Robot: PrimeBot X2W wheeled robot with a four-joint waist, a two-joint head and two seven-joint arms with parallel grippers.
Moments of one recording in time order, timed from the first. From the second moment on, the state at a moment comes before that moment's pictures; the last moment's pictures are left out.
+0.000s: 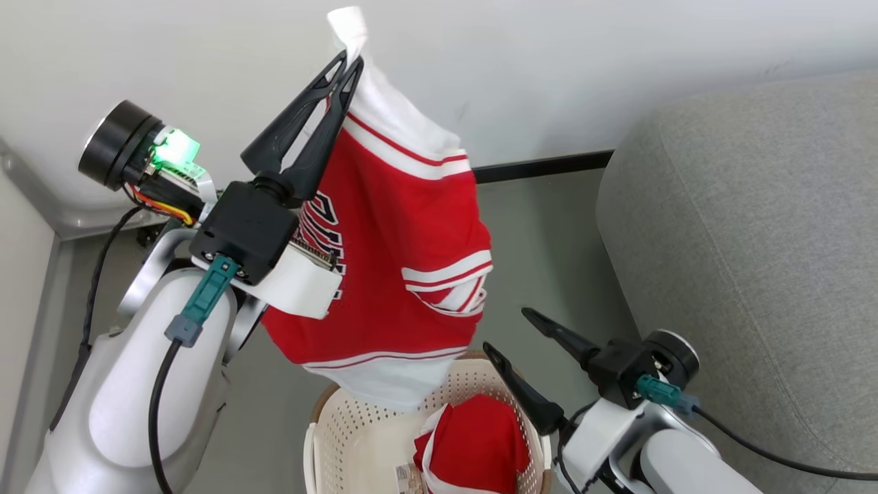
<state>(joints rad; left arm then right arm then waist) -0.68 0.28 -0.40 0.13 0.03 -0.06 -0.26 -0.32 -0.20 0.60 0.39 0.26 0.12 -0.12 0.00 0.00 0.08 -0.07</state>
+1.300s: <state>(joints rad) -0.79 0.22 -0.48 0.15 0.01 -0.10 -0.26 -0.42 -0.33 0.89 0.39 0.55 0.12 -0.07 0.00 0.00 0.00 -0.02</state>
